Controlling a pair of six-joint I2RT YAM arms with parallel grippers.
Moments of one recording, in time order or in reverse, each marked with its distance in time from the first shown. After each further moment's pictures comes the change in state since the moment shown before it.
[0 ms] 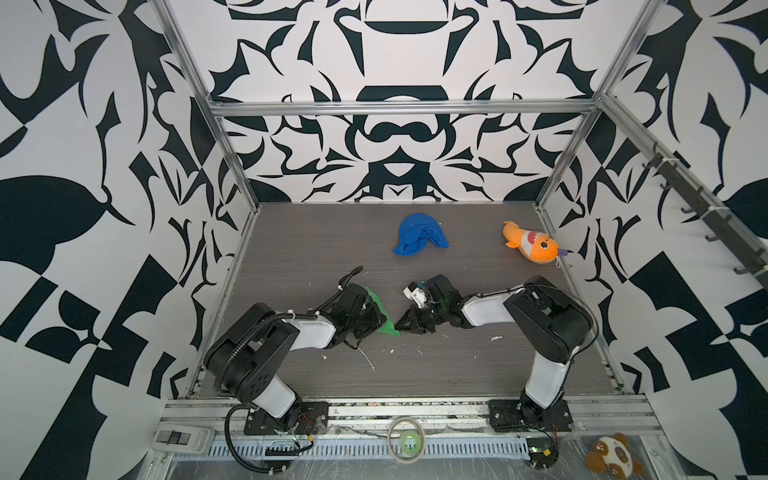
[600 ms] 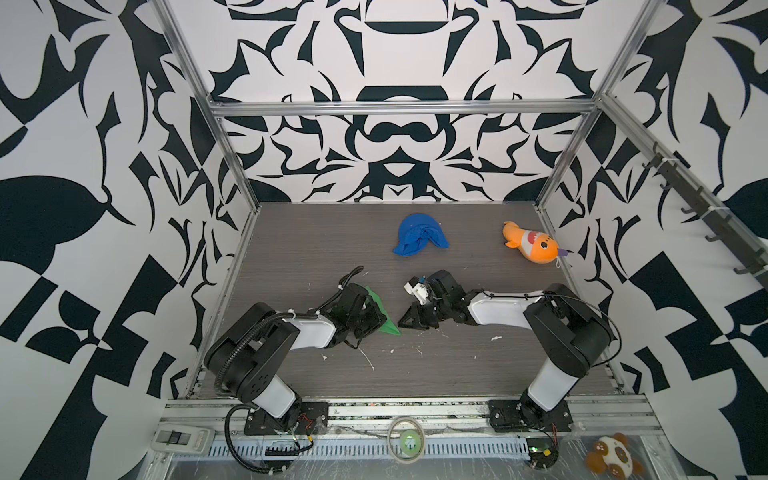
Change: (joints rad) left arm 0.000 0.005 0.006 -0.005 0.000 -0.003; right arm 0.024 -0.106 0.051 -0.145 0.055 -0.087
